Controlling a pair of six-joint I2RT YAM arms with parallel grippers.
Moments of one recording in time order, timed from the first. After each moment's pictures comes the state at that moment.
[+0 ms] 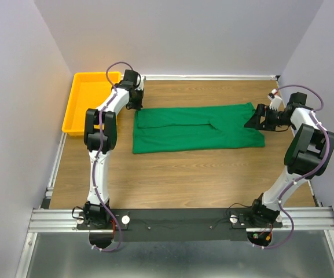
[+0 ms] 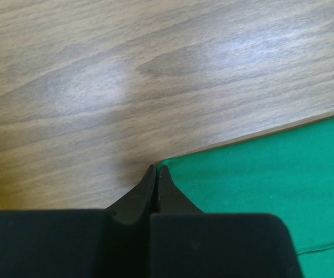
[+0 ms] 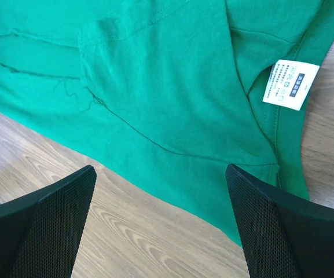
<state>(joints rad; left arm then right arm) -0.17 2.38 1.99 -0.60 0.11 -0.03 -0.39 1.86 1.32 -0.67 -0.81 -0.30</state>
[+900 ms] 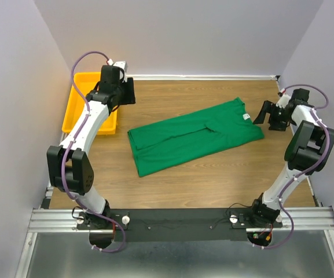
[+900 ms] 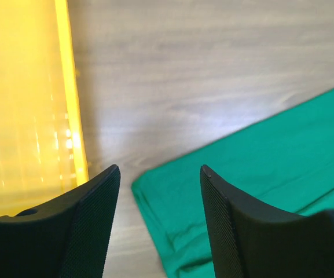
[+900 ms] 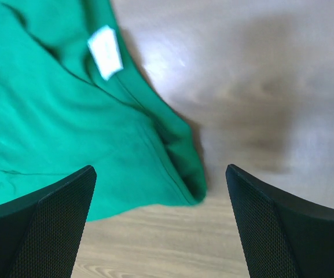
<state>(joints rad) -0.19 1.66 1.49 -0.52 0.01 -0.20 -0.39 1.94 1.42 -0.58 -0.45 -0.08</state>
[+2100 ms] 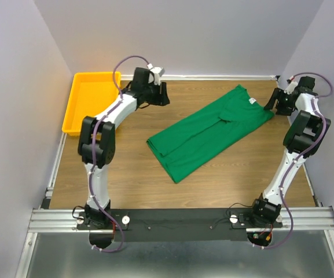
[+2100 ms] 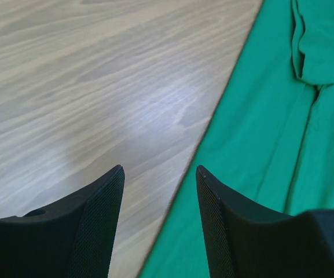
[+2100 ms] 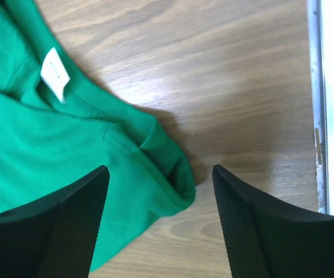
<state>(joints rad) -0.31 2.01 1.64 -0.25 0.38 -0.18 -0.44 2.35 1.95 -0.61 -0.40 -0.03</state>
